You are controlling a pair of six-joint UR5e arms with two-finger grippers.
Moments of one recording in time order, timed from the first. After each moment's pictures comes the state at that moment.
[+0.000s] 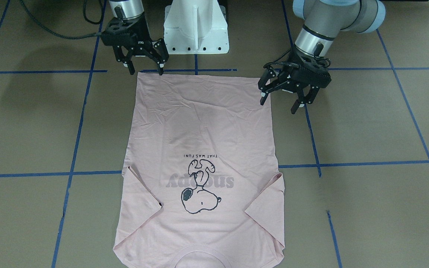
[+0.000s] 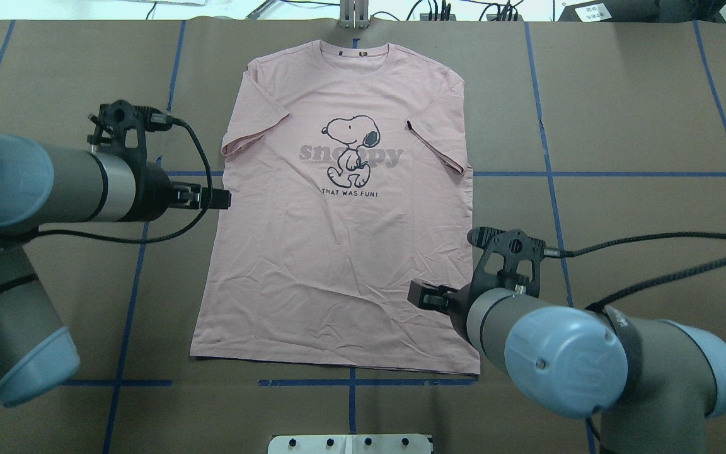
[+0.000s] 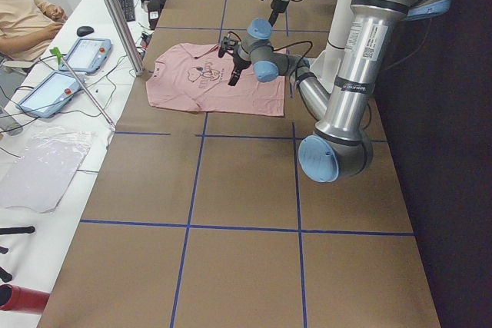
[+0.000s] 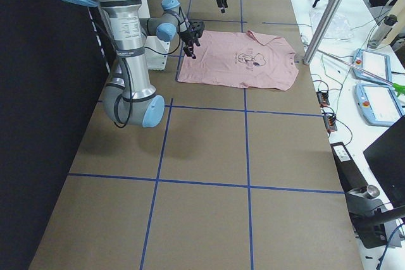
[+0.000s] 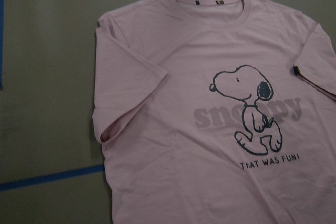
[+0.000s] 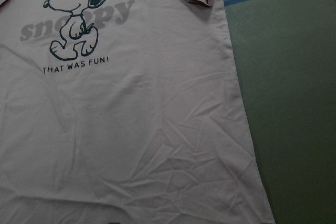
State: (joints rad) left arm -0.61 -1.82 -2.04 -1.95 -1.74 -1.09; right arm 0.20 -1.26 2.23 -1.65 1.35 1.65
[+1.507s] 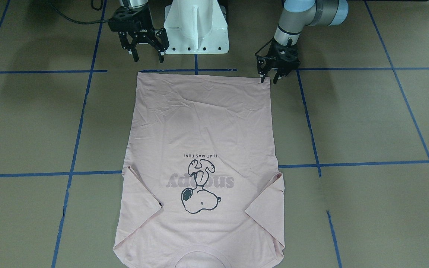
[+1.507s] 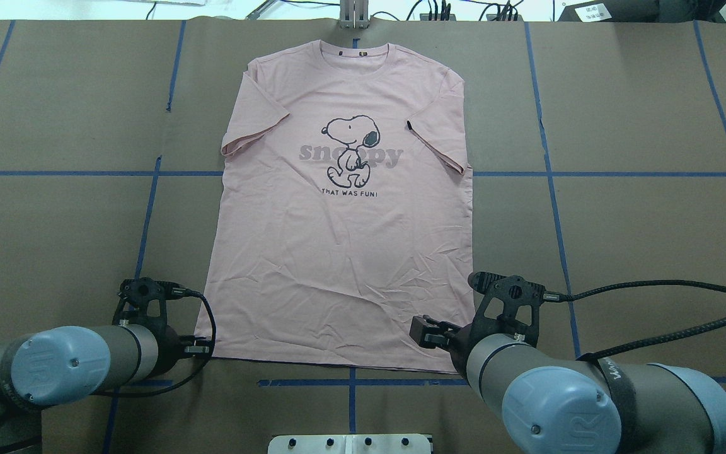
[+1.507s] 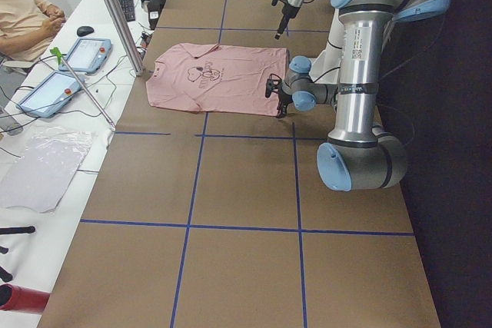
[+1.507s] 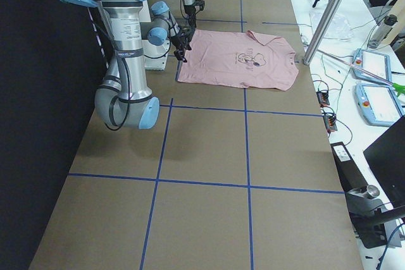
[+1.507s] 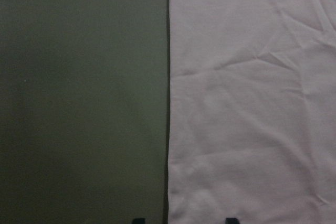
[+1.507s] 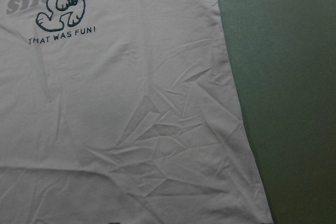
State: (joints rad) left arm -0.24 -1.62 -2.00 -2.00 -1.56 -1.34; right arm 0.12 -1.29 2.23 -1.63 1.28 1.70
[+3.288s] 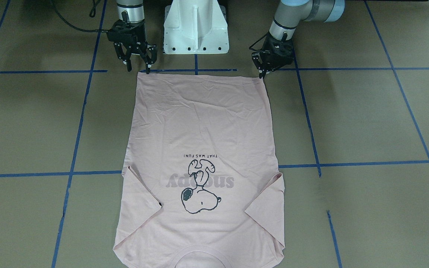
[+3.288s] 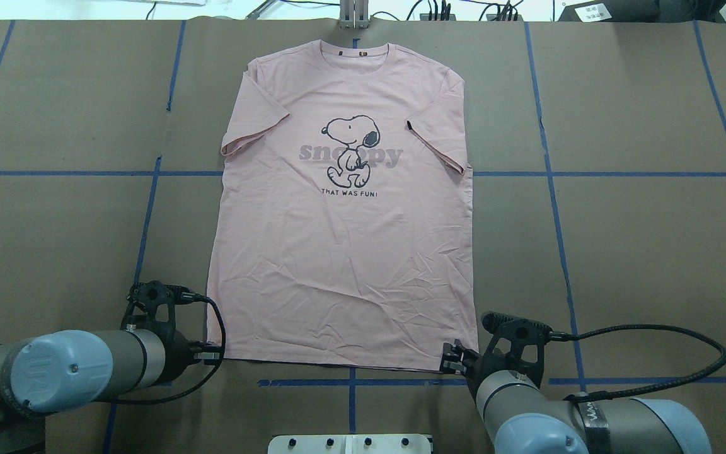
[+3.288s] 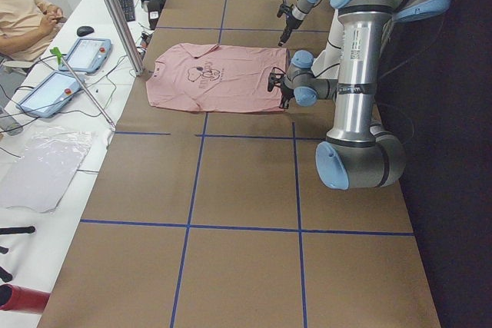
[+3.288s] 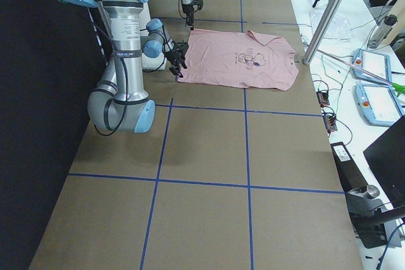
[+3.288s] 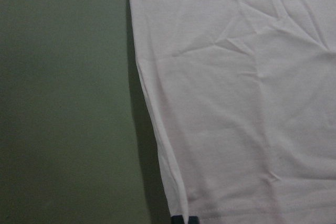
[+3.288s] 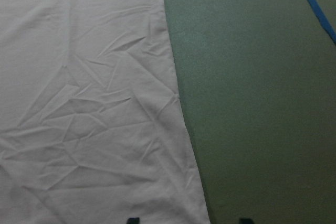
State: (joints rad) left arm -0.22 -1.64 -2.03 -2.00 -1.57 -1.33; right arm 0.02 -1.38 2.13 -1.61 1.16 1.81
